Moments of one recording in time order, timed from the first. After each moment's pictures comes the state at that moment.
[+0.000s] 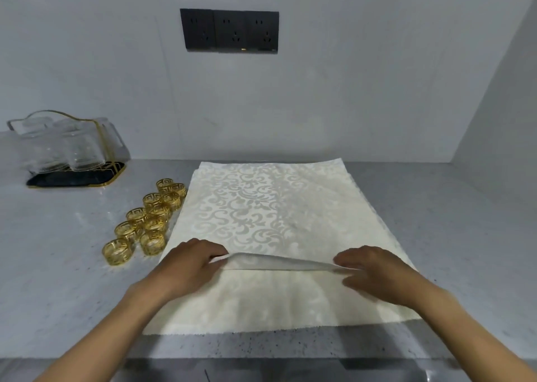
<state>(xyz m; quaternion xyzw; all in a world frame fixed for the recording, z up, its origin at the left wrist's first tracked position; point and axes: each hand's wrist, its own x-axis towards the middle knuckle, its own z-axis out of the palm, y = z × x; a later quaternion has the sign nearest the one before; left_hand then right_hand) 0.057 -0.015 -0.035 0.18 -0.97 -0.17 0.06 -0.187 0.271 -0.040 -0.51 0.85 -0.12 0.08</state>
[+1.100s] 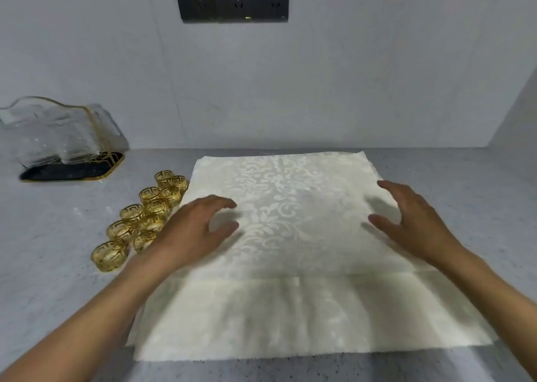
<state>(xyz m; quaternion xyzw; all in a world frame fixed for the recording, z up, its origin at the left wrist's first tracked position) 0.017 -0.058 -0.025 0.17 -0.96 -0.14 0.20 -0.260 0.236 -0.034 -0.39 0.89 -0.23 -0.04</state>
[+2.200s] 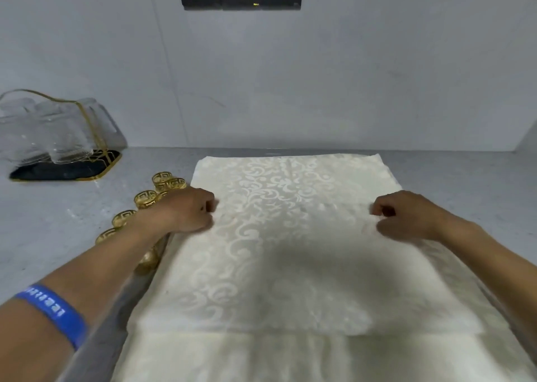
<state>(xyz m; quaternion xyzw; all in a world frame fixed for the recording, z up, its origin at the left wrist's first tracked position) -0.037 -0.155 -0.026 0.27 -0.96 -0.04 -0.06 -0.318 0.174 -0.026 -0.43 0.90 -0.06 0.10</state>
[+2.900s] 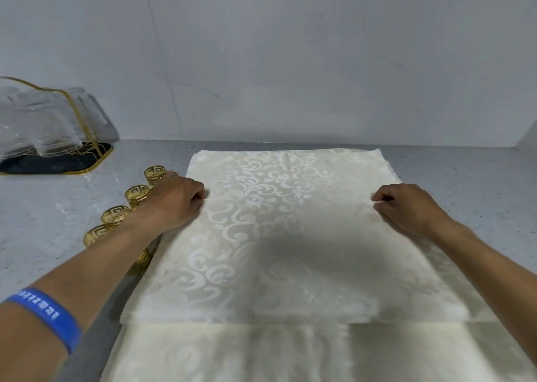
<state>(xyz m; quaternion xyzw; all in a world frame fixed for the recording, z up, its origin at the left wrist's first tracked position) -0.035 -0.186 -0.058 0.19 -0.97 0.01 0.14 -0.333 0.167 -0.050 -0.38 0.91 -0.18 0.01</state>
